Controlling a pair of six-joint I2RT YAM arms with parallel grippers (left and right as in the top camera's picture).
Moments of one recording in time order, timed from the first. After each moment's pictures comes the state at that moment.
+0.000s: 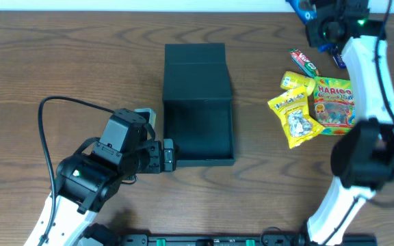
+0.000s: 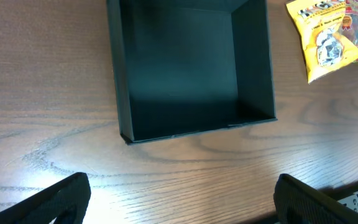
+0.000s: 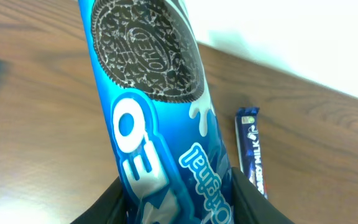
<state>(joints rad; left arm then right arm) -0.49 1.00 1.00 -1.00 0.18 -0.52 -0.07 2.04 1.96 -0.77 -0.06 -0.35</state>
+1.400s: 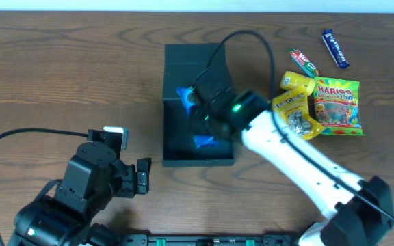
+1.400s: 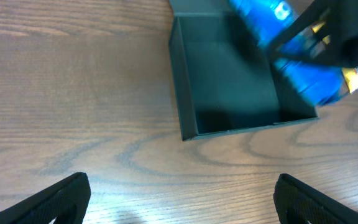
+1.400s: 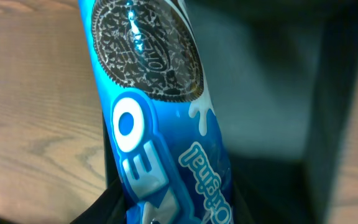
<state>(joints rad) -0.49 0.73 1.02 -1.16 -0.05 -0.38 0.75 1.68 1.40 -0.88 -0.04 0.81</state>
